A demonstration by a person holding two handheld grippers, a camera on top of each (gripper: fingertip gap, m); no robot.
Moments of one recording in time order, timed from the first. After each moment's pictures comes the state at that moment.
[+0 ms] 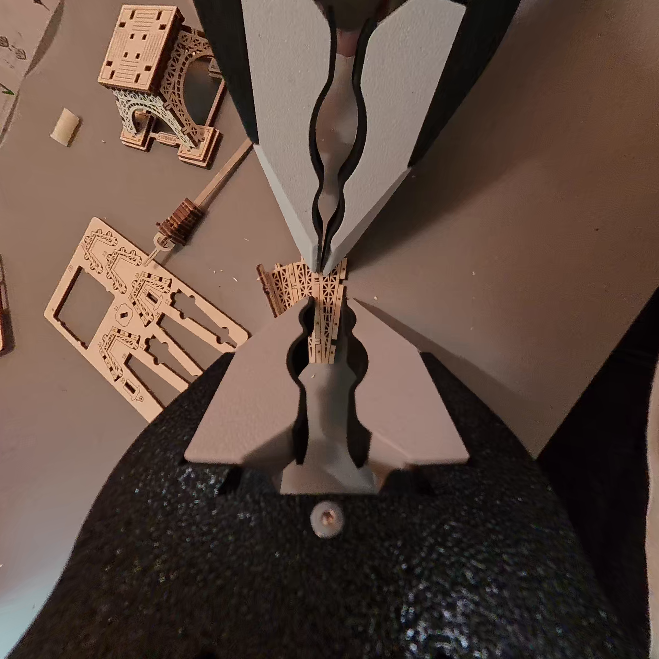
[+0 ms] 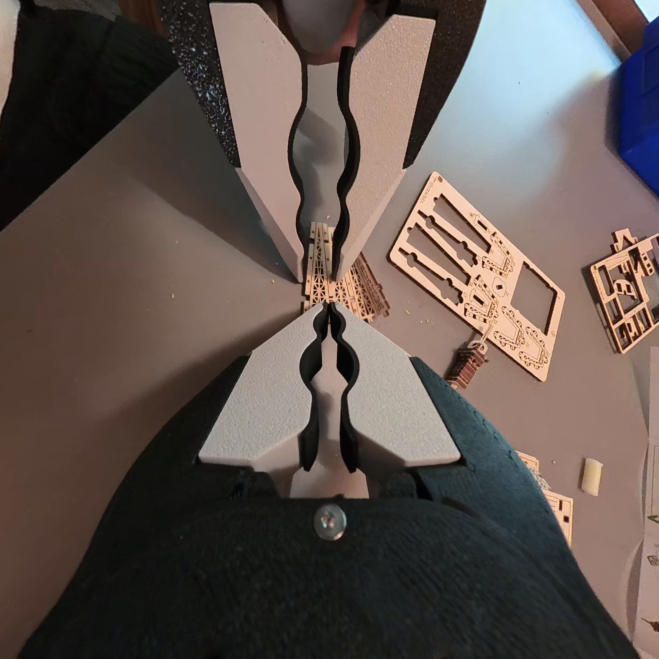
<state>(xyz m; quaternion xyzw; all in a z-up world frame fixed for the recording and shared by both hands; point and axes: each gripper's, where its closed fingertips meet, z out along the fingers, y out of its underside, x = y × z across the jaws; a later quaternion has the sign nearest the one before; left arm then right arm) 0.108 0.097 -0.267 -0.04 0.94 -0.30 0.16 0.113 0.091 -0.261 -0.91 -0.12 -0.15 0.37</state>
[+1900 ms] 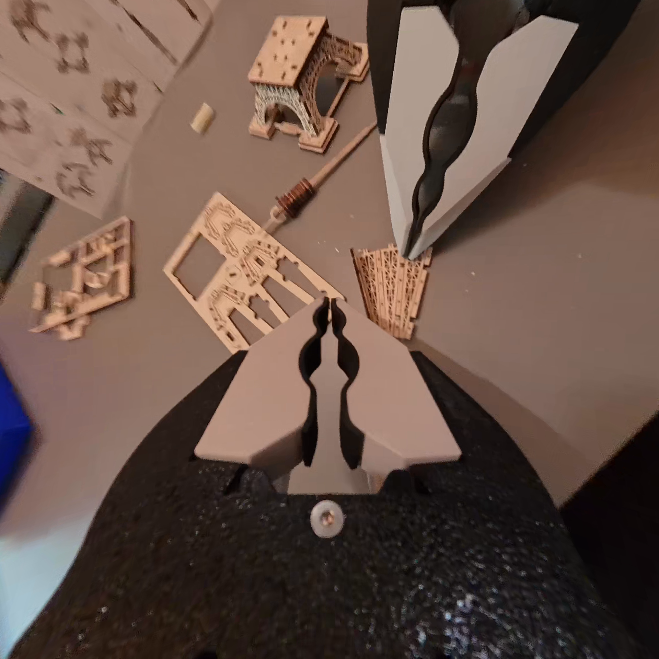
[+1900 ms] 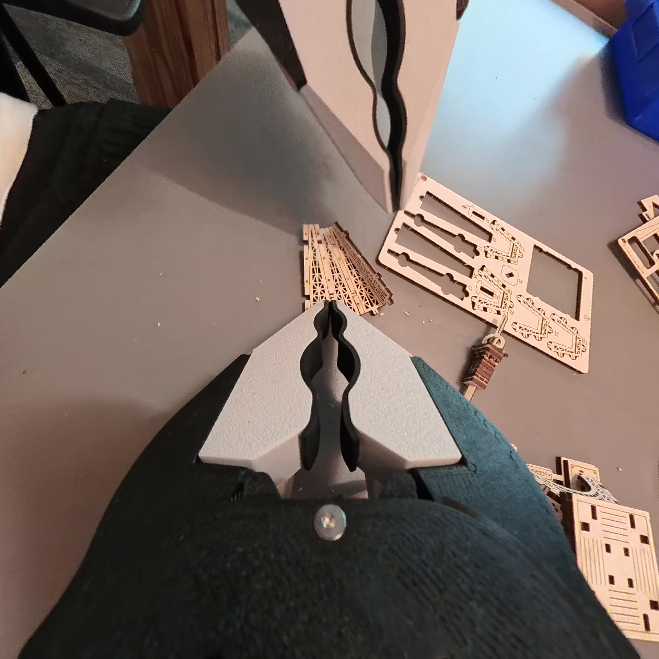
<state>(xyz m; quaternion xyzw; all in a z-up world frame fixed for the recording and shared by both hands) 0.150 0.132 -0.232 -0.08 0.92 -0.31 0.23 0.120 0.099 -0.262 -0.90 -0.05 -0.11 0.43</state>
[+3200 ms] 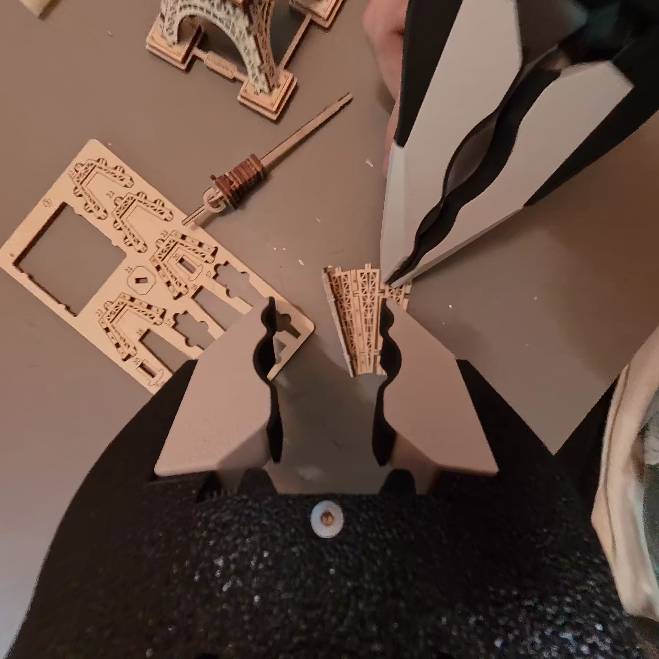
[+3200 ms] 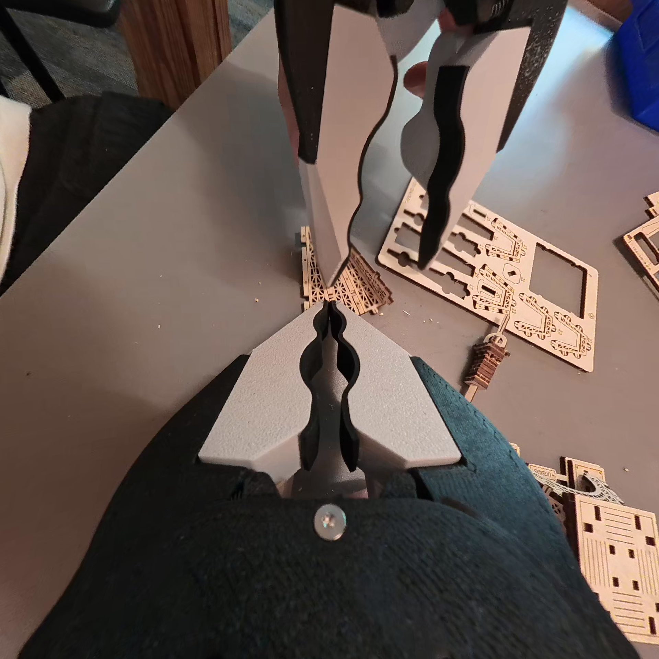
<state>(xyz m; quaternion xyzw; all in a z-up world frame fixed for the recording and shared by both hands) 0.150 0.109 -0.264 -0.14 0.95 -0.27 0.04 0.121 0.099 -0.262 -0.90 -0.05 -0.10 0.43</state>
